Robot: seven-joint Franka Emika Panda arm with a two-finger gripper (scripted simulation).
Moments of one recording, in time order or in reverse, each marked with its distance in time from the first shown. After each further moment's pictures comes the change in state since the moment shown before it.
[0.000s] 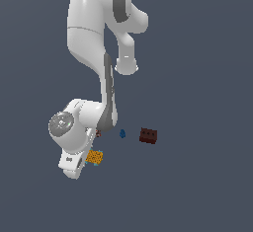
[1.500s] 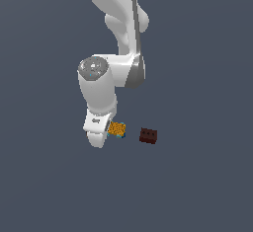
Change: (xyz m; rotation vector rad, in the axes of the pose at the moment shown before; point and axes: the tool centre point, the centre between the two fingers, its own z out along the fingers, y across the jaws) arm 0.085 -0.090 -0.130 0.001 -0.001 -0.001
